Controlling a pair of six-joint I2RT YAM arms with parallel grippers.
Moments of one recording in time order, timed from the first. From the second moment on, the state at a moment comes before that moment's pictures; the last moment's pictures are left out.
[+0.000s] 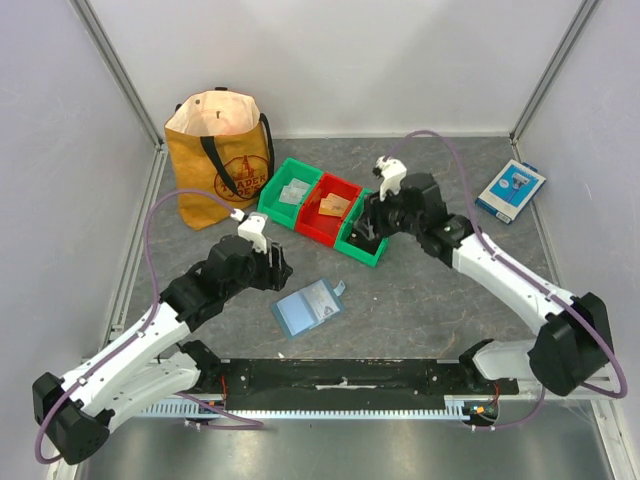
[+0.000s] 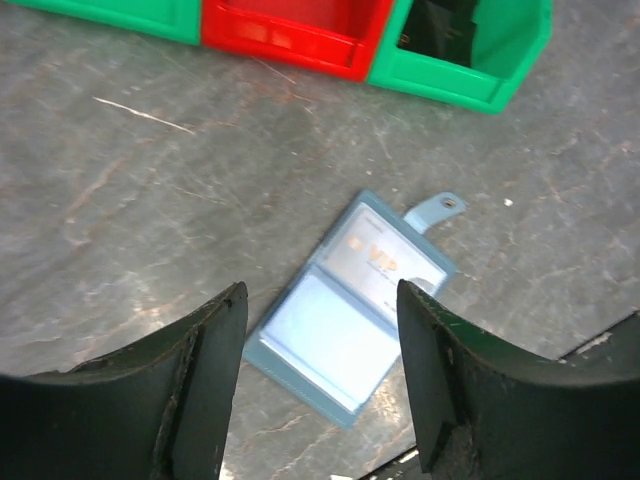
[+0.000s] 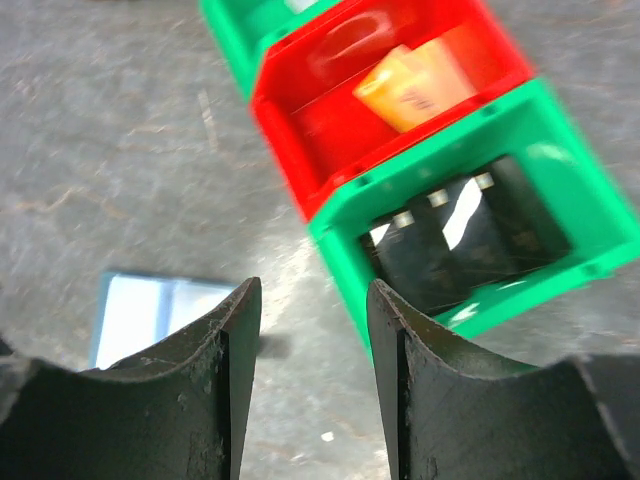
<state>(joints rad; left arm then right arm) -0.69 0.81 0.70 -0.46 -0.14 -0.36 0.50 1.34 1.04 -0.23 -0.19 0.13</state>
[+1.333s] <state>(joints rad) -0.81 1.09 0.42 -0.26 0.00 -0.74 1.02 1.62 0.82 -0.08 0.10 0.53</state>
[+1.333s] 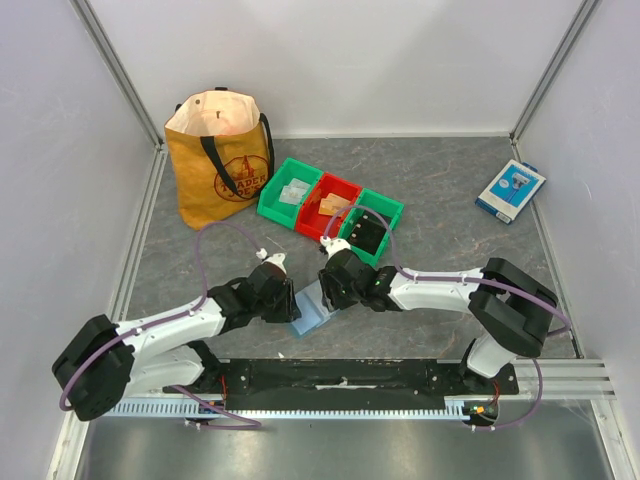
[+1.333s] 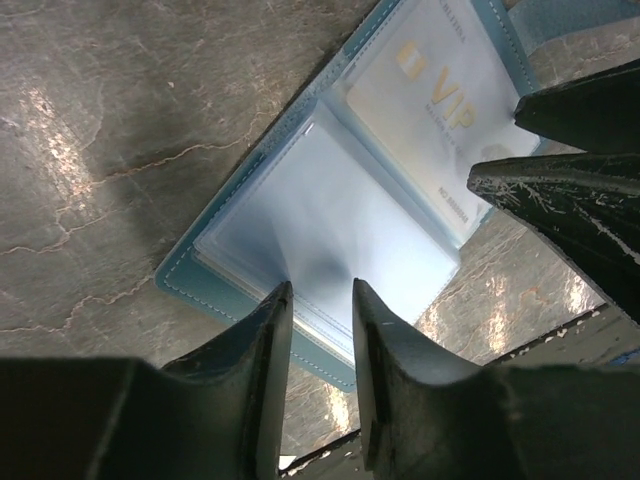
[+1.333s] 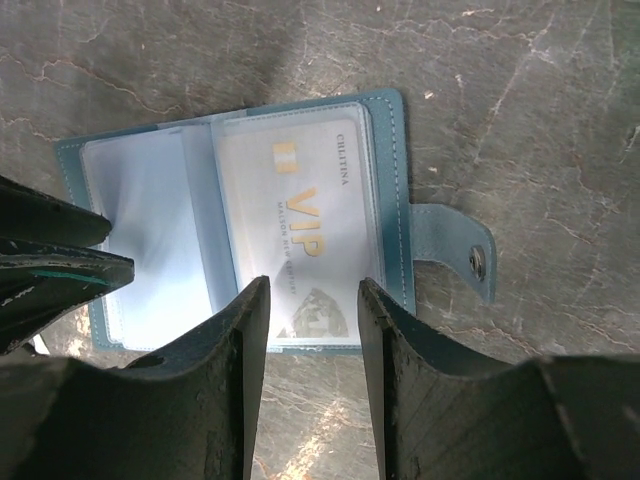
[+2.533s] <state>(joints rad) -0.86 1.11 0.43 -0.25 -0.08 -0.76 1.02 1.56 0.83 -0.15 0.08 0.44</state>
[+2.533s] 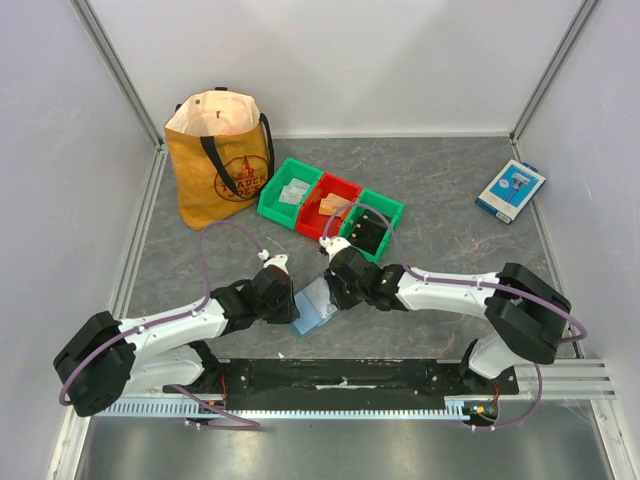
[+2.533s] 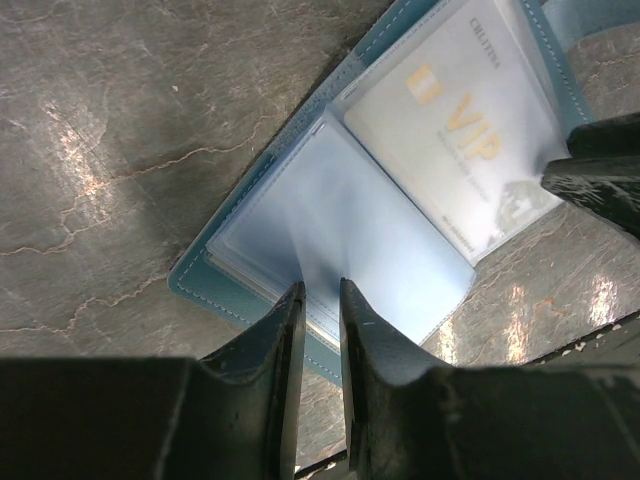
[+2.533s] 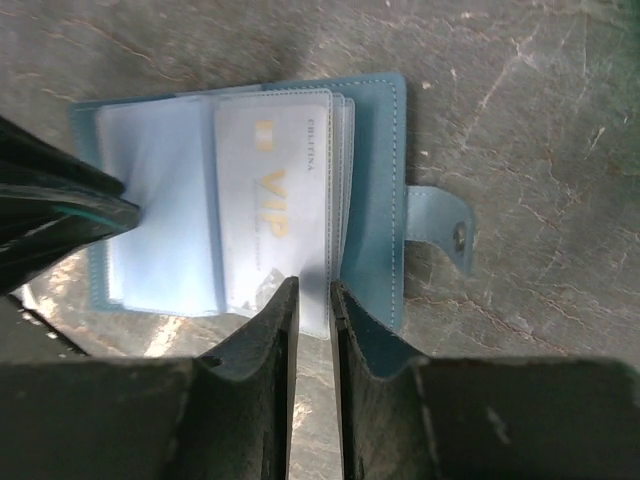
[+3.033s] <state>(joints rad) -0.88 1.12 0.43 -0.24 -0.10 -0.76 1.02 1.49 0.84 -0.12 -0.11 0.42</state>
